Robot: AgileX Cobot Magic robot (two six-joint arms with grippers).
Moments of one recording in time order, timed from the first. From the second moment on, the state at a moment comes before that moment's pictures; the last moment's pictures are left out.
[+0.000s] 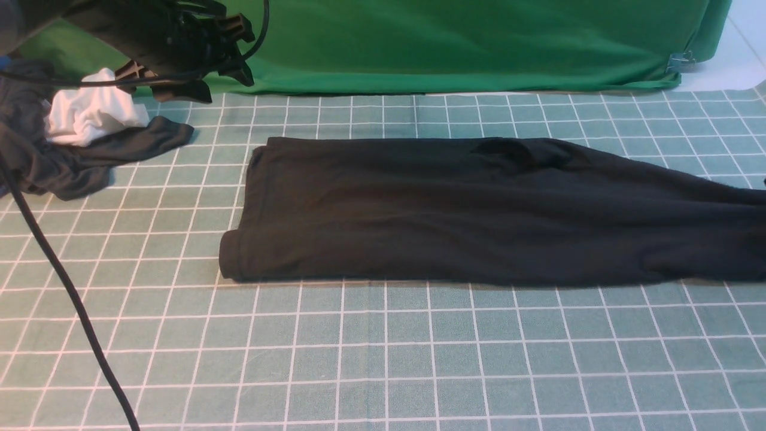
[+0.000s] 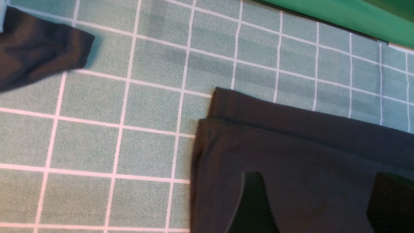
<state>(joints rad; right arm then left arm) -0.23 1.95 -1.39 -0.23 0.69 -0.12 0.00 1.98 -1.74 -0.31 0.81 -0.10</state>
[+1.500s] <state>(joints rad) -0.34 2.03 -1.39 0.13 0.80 -0.20 0.00 1.94 -1.74 -0.38 0.96 -0.03</state>
